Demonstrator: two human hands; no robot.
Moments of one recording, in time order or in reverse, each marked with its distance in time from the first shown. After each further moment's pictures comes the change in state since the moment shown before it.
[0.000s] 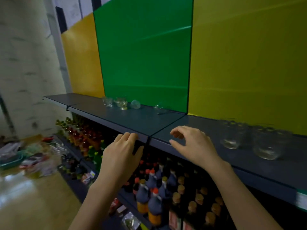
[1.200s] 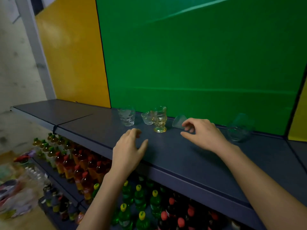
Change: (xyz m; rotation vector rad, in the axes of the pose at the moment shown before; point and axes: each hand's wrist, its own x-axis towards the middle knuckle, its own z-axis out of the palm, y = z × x) left_hand 0.235 -0.381 0.234 -0.429 0.000 -0.160; right_hand 0.388 -0.071 0.249 -0.052 -0.038 0.215
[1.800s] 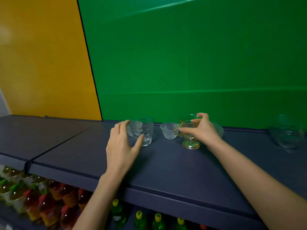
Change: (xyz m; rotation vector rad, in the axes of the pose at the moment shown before) left_hand 0.144 -0.163 0.018 -0.131 0.058 0.152; right_hand 0.144 -0.066 0.105 0.442 0.265 0.525
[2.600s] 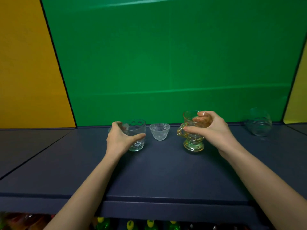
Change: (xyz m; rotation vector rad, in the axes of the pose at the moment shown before) left_hand 0.060 -0.028 0.047 -0.443 -0.327 -0.296; right_hand -0.042 -0.007 -0.019 0.164 0.244 -0.023
